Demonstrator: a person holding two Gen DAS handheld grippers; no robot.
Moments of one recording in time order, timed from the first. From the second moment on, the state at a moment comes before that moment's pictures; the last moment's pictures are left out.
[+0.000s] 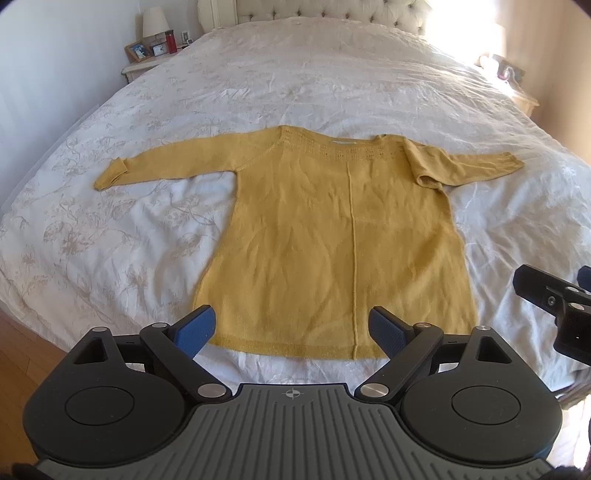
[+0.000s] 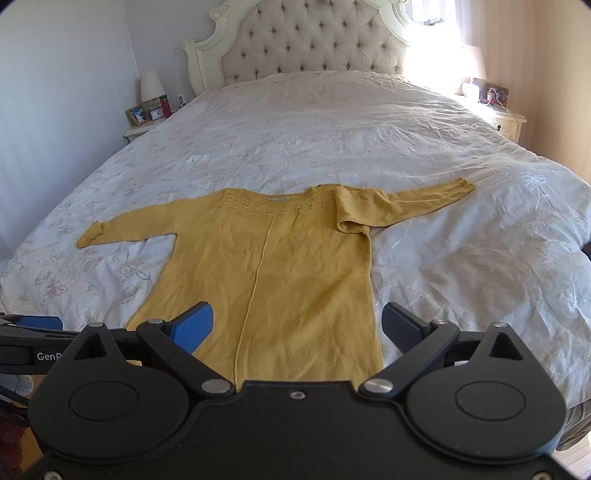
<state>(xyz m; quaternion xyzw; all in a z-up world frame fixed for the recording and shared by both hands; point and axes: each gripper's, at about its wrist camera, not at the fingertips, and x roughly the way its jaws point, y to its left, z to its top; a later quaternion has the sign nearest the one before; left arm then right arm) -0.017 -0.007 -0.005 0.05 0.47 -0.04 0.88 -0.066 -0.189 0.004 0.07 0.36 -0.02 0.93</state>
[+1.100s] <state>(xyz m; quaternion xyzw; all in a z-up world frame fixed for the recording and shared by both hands) -0.008 0.003 -0.007 0.04 0.48 -0.04 0.88 -0.056 -0.179 0.000 0.08 0.37 -0.01 0.92</state>
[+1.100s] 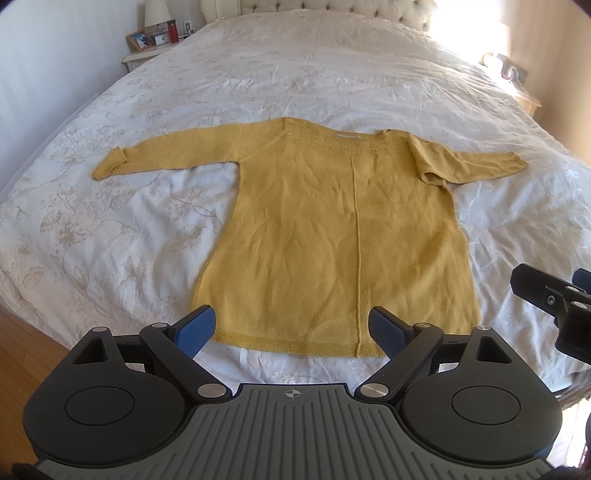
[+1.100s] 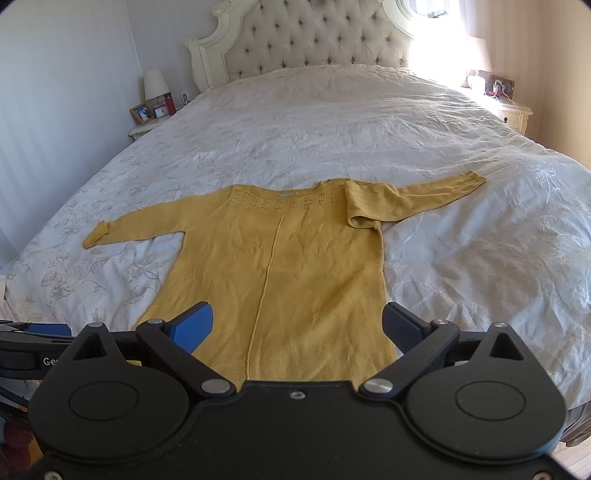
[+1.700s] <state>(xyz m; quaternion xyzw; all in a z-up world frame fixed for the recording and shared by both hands) 0.019 0.012 -0.018 0.03 0.50 -0.04 0.86 -0.029 -0.174 -0.011 0.09 0.39 0.00 0.92</state>
